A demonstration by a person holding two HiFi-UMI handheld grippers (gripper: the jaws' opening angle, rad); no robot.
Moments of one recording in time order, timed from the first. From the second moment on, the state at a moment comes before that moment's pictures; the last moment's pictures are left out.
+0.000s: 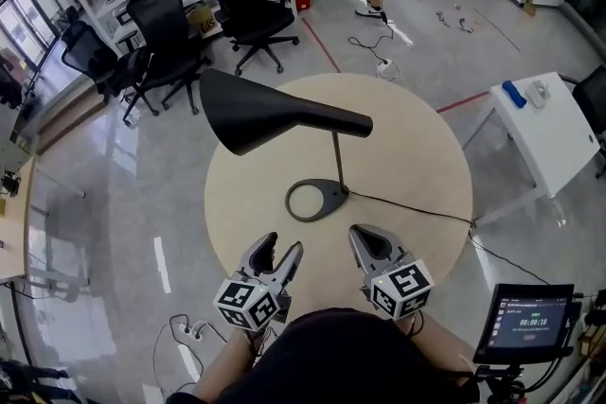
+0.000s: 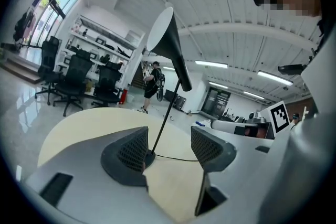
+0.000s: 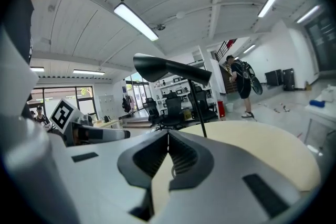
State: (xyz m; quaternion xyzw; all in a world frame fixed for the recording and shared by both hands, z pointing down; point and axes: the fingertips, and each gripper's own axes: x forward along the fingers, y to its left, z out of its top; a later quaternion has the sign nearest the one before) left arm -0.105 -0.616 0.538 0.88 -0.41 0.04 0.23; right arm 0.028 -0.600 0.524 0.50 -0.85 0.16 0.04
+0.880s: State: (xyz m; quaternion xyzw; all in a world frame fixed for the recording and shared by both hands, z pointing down) left arm -0.099 -0.613 0.547 0.88 -0.41 0.06 0.23; right arm 0.026 -0.593 0.530 0.48 -0.86 0.17 0.03
